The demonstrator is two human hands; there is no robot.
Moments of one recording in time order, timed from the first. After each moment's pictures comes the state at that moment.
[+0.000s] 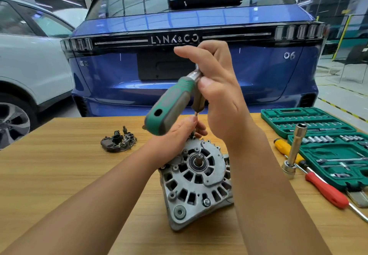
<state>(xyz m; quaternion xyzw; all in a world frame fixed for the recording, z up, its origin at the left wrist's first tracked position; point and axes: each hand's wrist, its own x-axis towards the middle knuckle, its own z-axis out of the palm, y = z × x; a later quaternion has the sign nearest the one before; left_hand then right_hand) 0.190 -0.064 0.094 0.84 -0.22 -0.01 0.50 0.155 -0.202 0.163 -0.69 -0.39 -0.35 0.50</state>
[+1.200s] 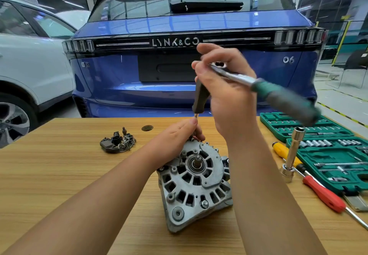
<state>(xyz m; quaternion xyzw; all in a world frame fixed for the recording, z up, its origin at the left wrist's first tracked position) 0.186 -0.065 0.097 0.85 -0.23 0.00 0.48 0.162 -0.203 0.164 -0.54 -0.34 -0.35 0.69</state>
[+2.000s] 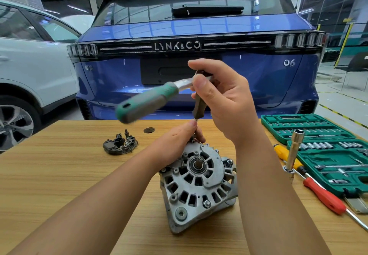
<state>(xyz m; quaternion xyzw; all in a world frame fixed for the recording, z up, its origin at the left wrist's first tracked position) 0.188 -0.065 0.096 0.85 -0.23 -0.02 0.48 0.157 -0.215 0.161 -0.63 -0.37 -0.28 0.62</state>
